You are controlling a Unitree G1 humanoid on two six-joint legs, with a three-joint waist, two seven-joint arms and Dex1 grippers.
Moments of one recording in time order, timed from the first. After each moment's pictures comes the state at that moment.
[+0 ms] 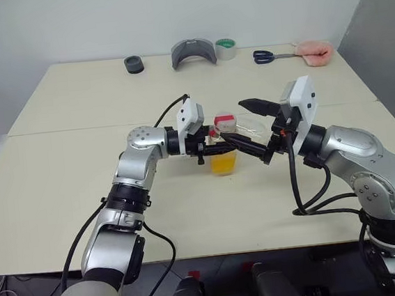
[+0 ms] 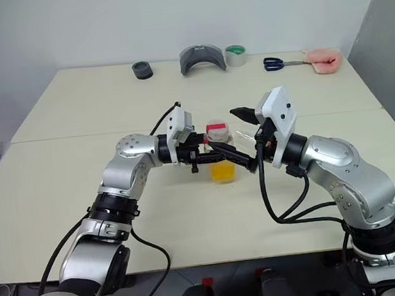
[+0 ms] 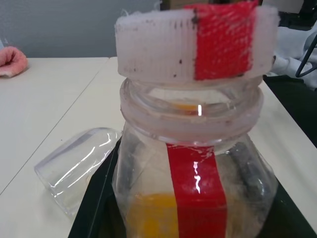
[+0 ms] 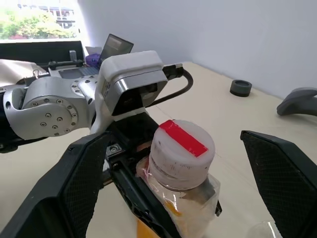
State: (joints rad) left arm -0.85 0.33 -0.15 0.43 -0.28 0.17 -1.28; right arm -0.53 -0.49 0.01 -0.54 0.60 0.77 0.56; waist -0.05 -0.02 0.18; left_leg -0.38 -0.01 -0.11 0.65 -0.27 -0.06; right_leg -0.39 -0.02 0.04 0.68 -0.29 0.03
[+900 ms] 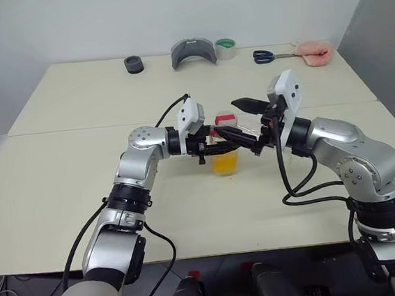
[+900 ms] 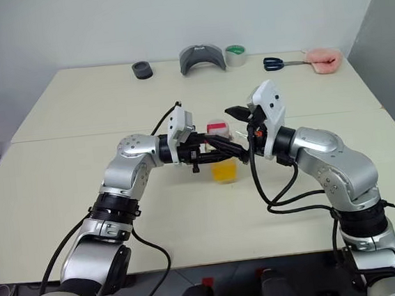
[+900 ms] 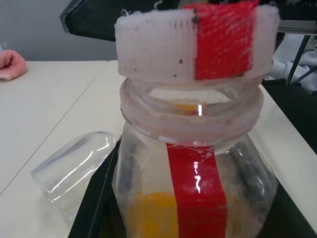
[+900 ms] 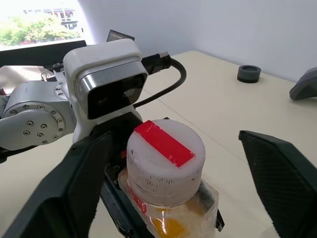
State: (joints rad) left arm -0.85 0.33 -0.15 0.43 -0.29 0.17 -1.28; right arm -0.62 -0.44 0.05 -0.38 0.59 0.79 0.57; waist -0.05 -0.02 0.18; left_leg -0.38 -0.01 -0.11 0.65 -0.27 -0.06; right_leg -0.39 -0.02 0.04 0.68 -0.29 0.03
